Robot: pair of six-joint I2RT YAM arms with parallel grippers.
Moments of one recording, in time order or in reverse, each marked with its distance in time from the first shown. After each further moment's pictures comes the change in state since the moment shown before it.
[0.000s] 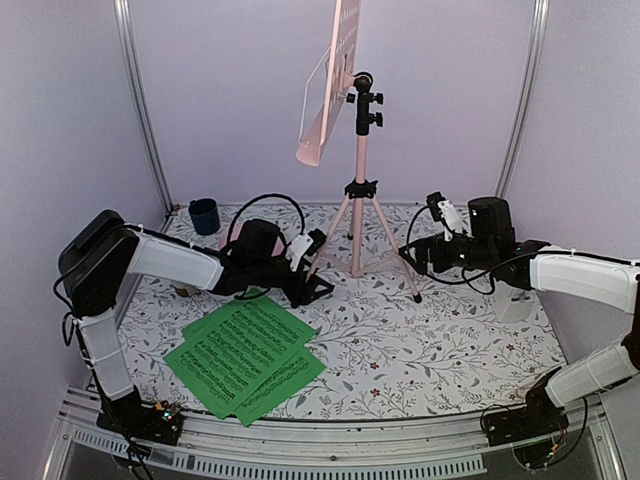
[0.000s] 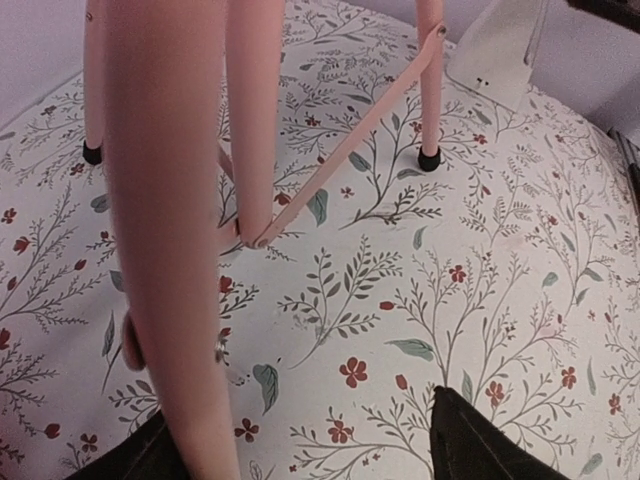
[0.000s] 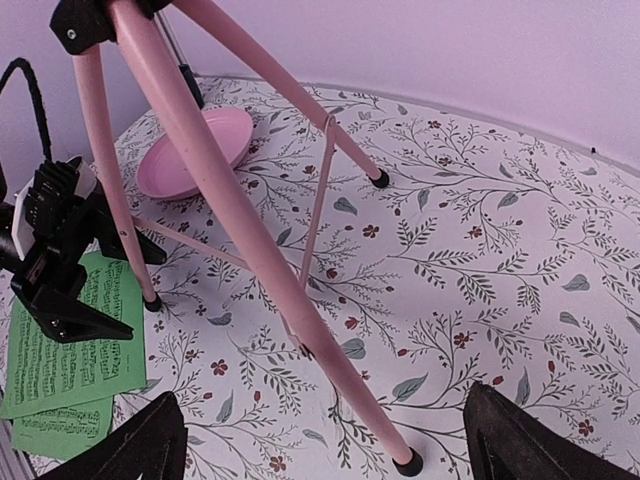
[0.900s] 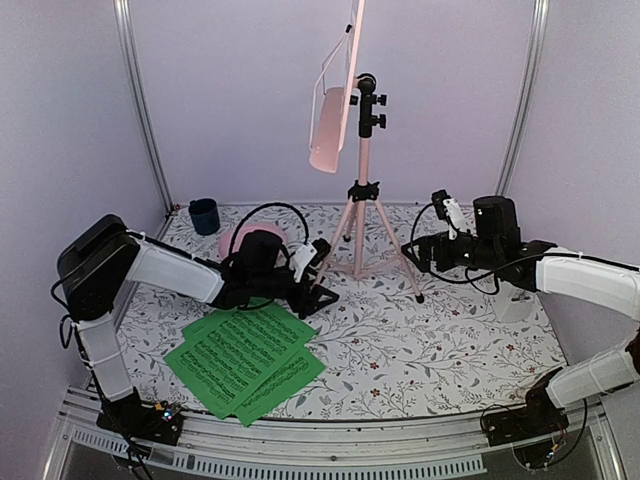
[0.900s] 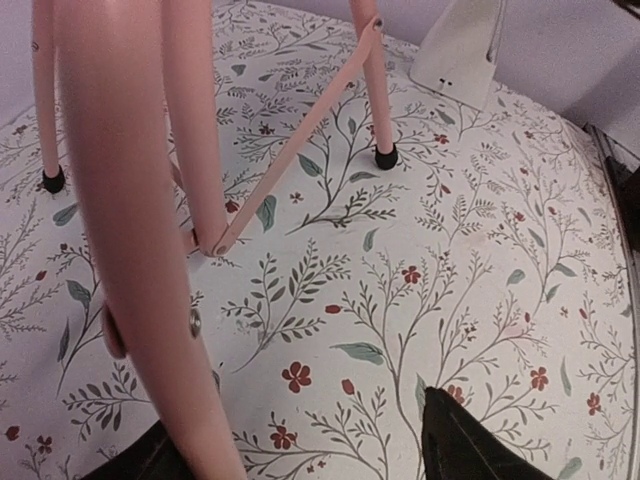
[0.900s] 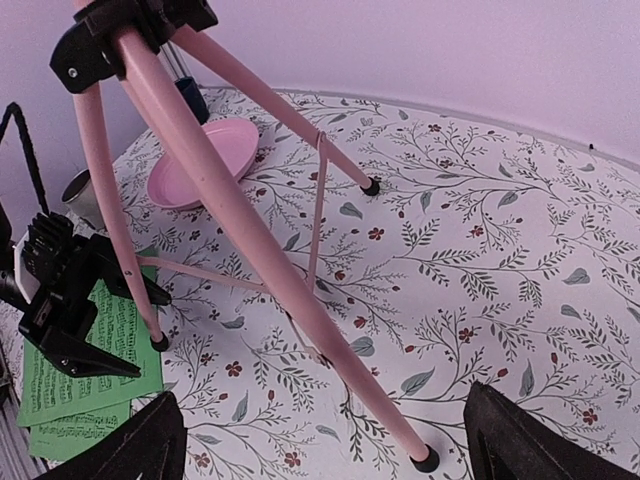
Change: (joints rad) left arm -0.058 -0.018 -0.081 0.115 -0.002 -0.023; right arm 0.000 -0.046 -0.007 -0.025 -0.005 0.037
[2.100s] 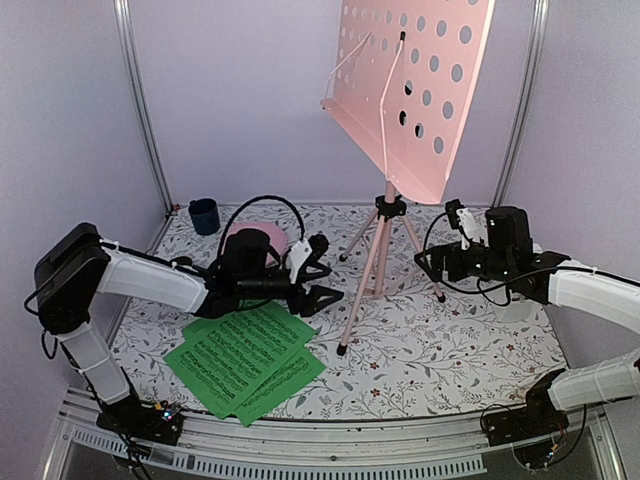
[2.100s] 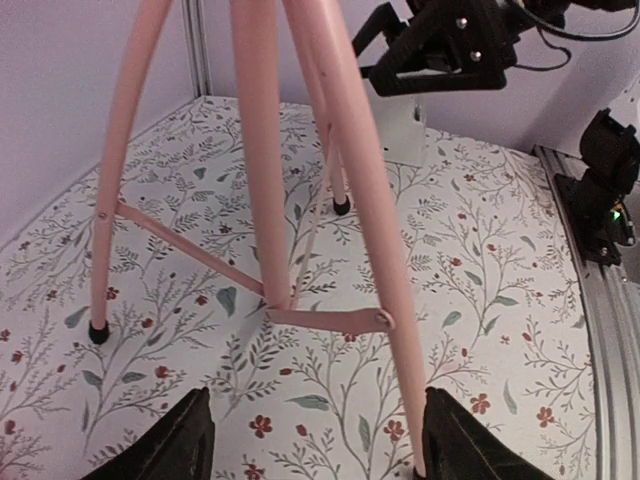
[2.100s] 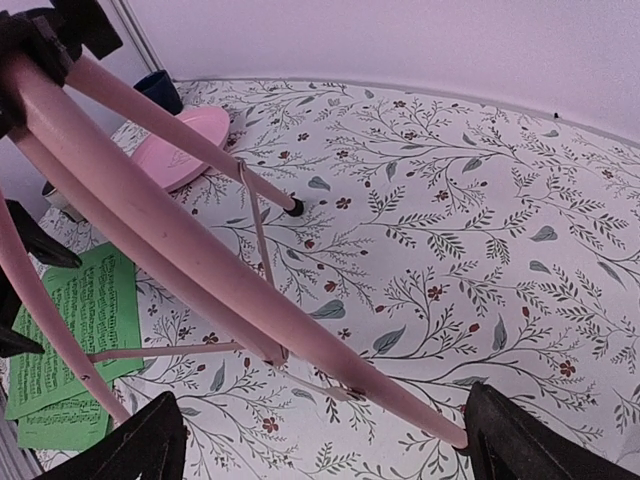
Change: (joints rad) left arm -0.064 -0.146 -0.101 0.138 0.030 0.055; right arm -0.020 -0.118 -0.088 -0.054 0.046 0.005
